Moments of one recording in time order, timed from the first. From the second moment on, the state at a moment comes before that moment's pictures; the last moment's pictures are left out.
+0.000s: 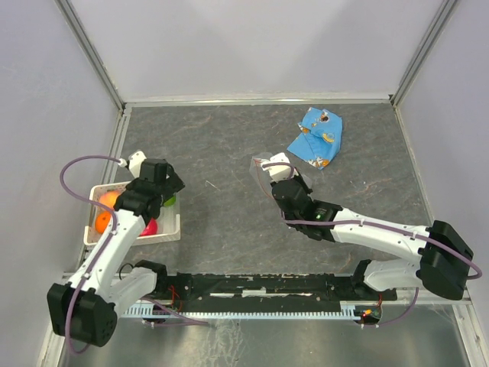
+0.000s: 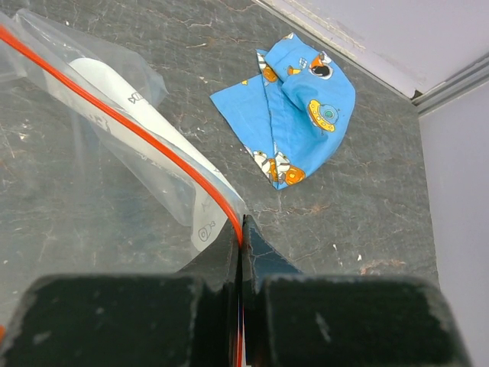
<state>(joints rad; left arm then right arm) -0.24 0.96 0.77 -0.62 -0.42 -0.74 1.02 1.27 0.79 0.02 0.95 -0.10</state>
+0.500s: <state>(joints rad) 0.01 1.10 0.78 -0.57 -0.23 -0.66 1.00 1.27 0.79 0.03 0.93 -0.08</state>
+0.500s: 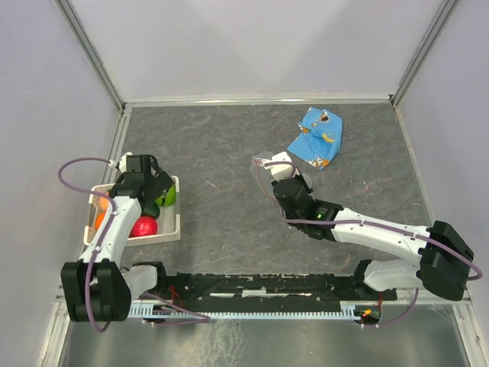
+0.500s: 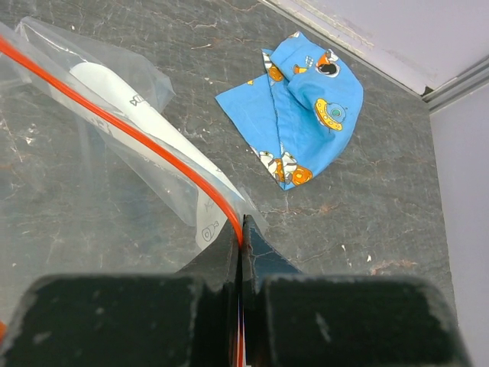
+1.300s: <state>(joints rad) 0.07 1.37 0.78 -0.43 -0.10 -0.66 0.98 1.25 0.77 0.03 0.90 -0.06</state>
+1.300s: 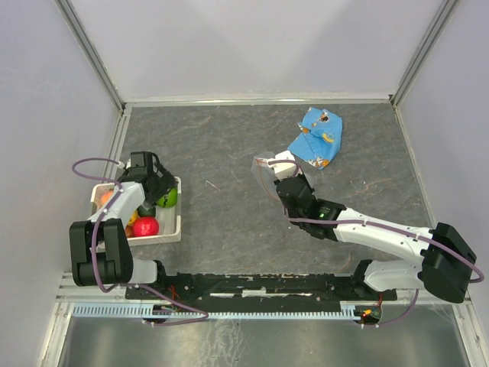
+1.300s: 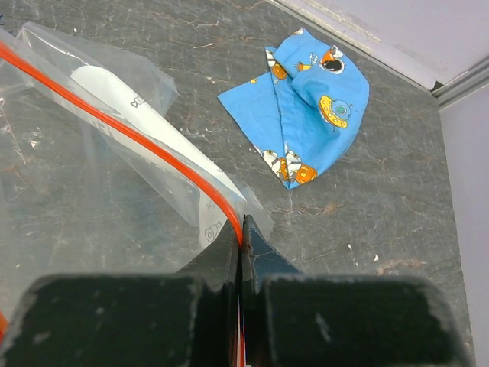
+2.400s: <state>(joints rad) 0.03 0.81 0.72 -0.42 0.09 -0.65 0.98 1.34 1.00 -0.25 0.74 0.07</state>
